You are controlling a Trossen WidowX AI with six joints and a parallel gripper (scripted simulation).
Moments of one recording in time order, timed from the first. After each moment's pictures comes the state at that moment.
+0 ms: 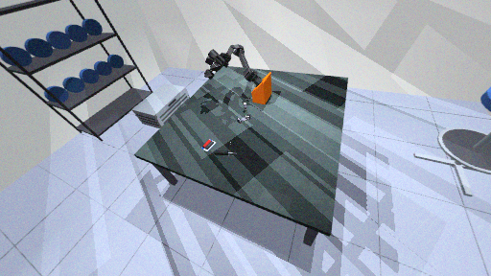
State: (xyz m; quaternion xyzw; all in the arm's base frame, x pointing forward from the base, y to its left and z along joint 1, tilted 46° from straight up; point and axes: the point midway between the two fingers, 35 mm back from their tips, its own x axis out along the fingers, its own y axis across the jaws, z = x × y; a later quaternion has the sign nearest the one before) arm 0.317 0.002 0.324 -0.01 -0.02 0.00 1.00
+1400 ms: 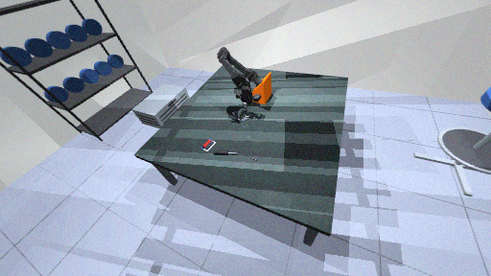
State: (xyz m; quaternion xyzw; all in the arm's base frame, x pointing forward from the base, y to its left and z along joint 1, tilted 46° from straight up) arm 0.185 -0.072 -0.021 -0.22 0.67 -0.32 0.63
